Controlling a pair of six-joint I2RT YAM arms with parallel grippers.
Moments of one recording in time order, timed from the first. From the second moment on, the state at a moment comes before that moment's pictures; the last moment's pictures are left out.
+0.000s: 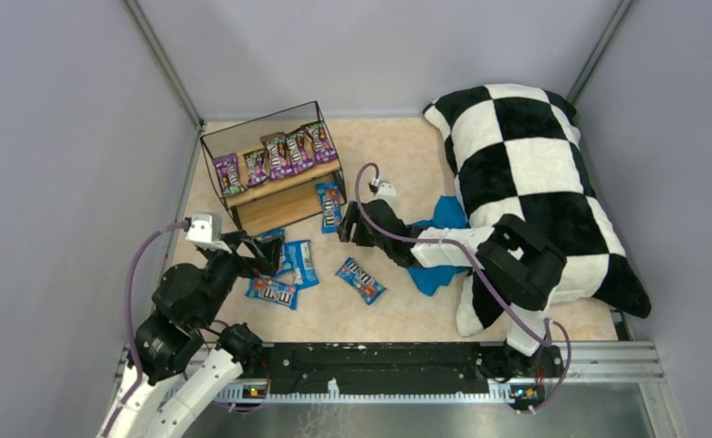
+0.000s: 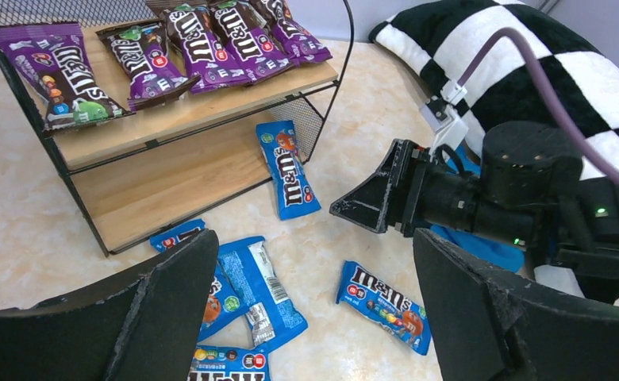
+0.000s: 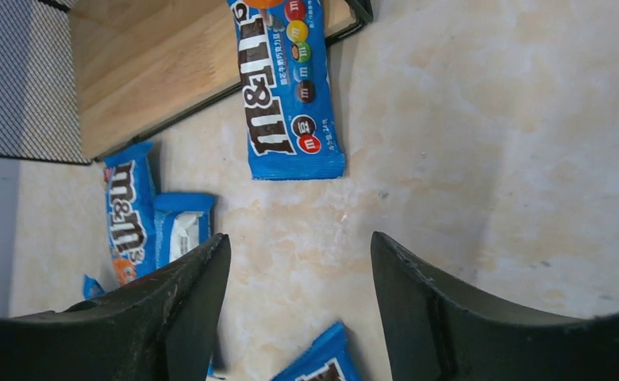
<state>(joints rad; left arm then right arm) -0.56 0.29 0.78 -0.58 -0.23 -0.32 0.92 1.82 1.01 0.25 0.26 0.79</state>
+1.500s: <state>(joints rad) -0.56 0.25 0.76 -0.58 -0.25 -0.32 0.84 2.14 1.16 0.68 0.22 1.14</state>
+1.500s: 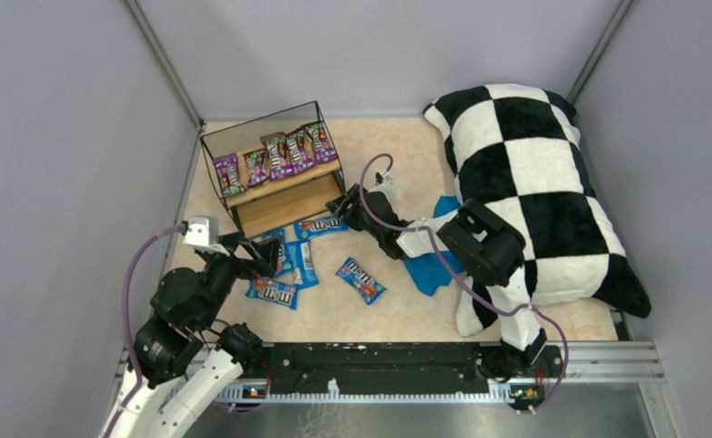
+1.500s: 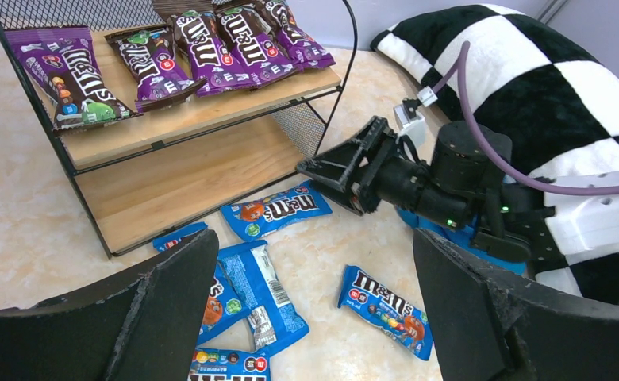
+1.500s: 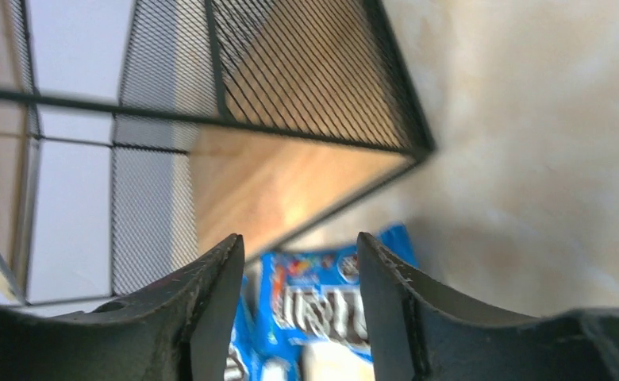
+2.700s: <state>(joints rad) -0.56 0.27 0.76 -0.57 -0.25 -0.32 0.69 2.21 1.07 0.74 -0.47 1.11</state>
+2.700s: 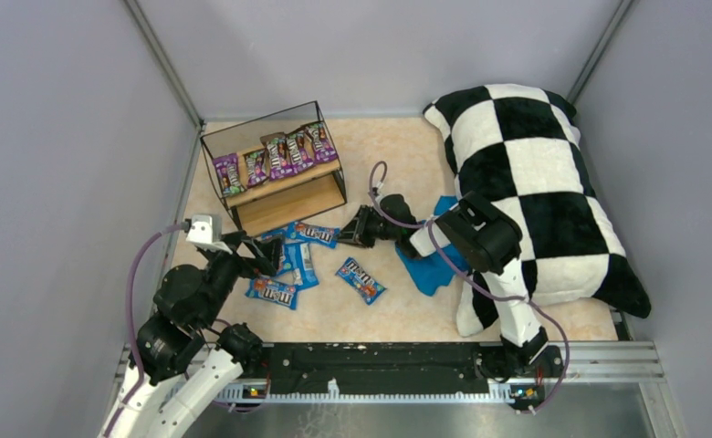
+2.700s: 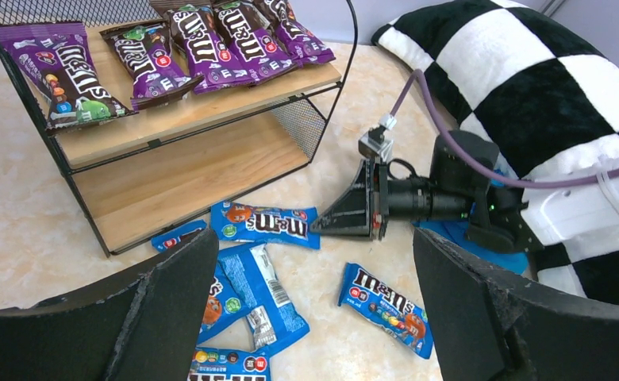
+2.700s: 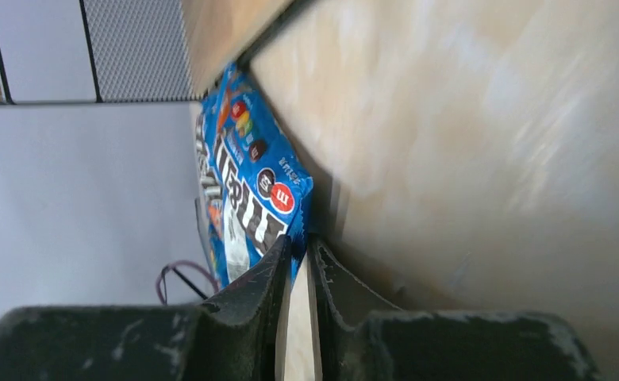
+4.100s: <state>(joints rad) -0.56 0.27 0.75 -0.57 -0.25 -0.31 0.81 2.21 0.92 0.99 -0.25 1.47</state>
